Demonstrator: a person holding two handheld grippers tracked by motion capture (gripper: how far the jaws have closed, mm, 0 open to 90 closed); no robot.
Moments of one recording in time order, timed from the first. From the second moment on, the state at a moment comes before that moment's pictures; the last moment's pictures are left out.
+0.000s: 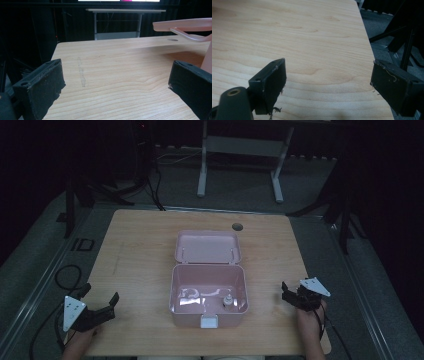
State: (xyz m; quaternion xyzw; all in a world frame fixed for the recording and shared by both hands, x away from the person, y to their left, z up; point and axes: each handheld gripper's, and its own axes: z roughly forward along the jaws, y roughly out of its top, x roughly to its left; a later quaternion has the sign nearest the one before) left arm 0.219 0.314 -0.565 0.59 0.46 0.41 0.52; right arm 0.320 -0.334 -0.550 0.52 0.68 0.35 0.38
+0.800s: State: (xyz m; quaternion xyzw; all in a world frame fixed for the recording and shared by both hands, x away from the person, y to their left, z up) left arm 0.219 0.314 -0.565 0.59 0.47 0.41 0.52; right arm 0.311 -0.332 -0.549 0.51 0.64 0.39 0.42
